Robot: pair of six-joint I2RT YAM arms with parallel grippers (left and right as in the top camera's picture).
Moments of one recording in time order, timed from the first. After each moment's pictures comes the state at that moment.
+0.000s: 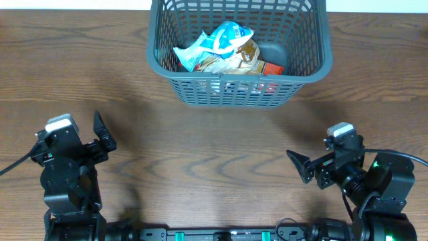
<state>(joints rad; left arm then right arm) 0.07 0.46 0.65 -0.44 -0.27 -0.06 -0.14 0.53 0.76 -0.84 -0.47 -0.28</state>
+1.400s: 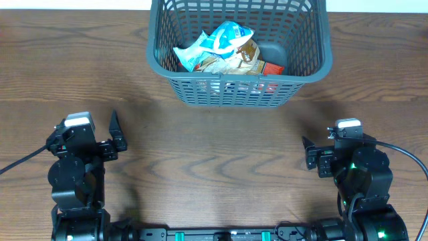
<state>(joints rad) 0.07 0.46 0.55 -0.32 -0.11 0.02 0.12 0.53 0.69 -0.74 0.15 -0.10</state>
